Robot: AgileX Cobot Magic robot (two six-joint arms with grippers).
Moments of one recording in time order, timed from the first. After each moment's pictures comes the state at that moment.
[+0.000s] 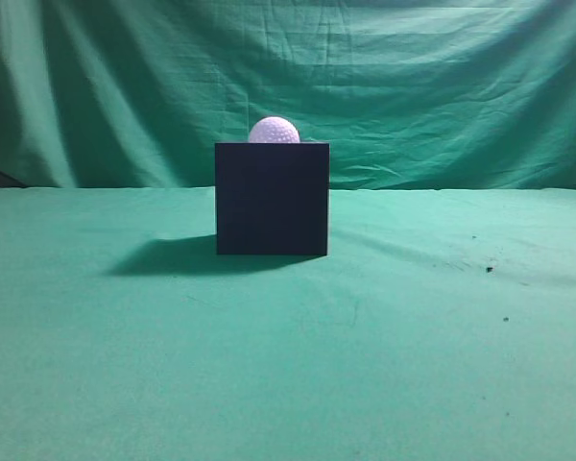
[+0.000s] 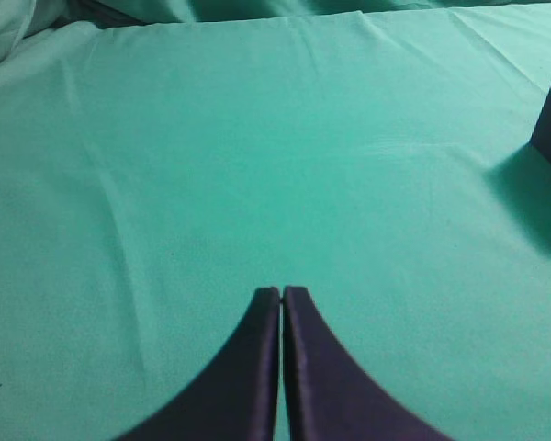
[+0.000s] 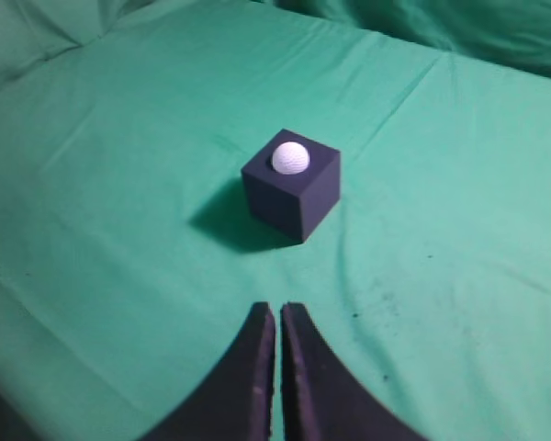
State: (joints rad) left arm -0.11 -0.02 0.02 0.09 0.36 -0.03; right arm 0.64 0.45 -0.86 0.09 1.02 -0.01
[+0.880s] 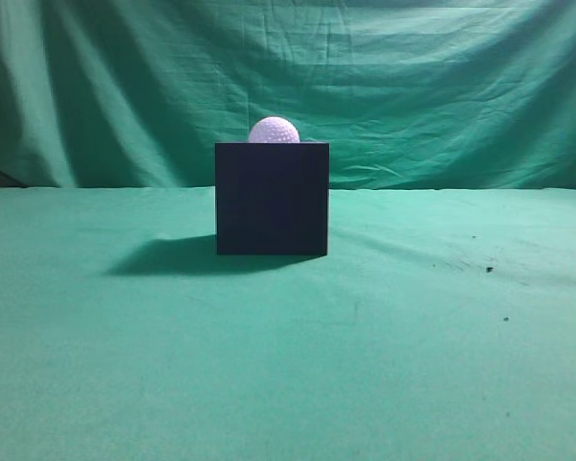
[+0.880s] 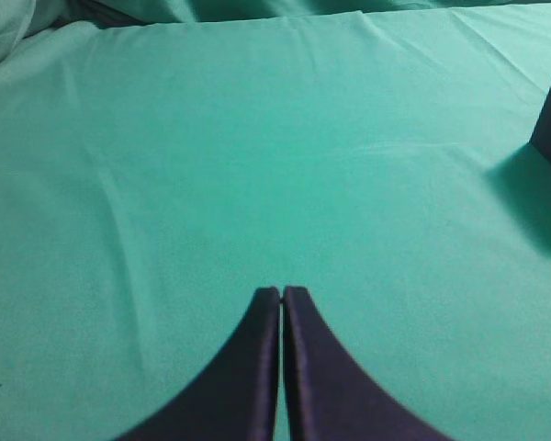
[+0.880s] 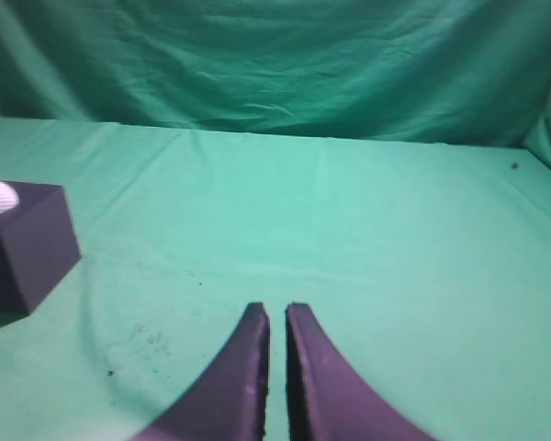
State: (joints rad) left arm -0.11 -0.02 0.02 0.09 0.36 -0.03; right arm 0.18 0.00 -0.02 0.01 0.29 -0.01
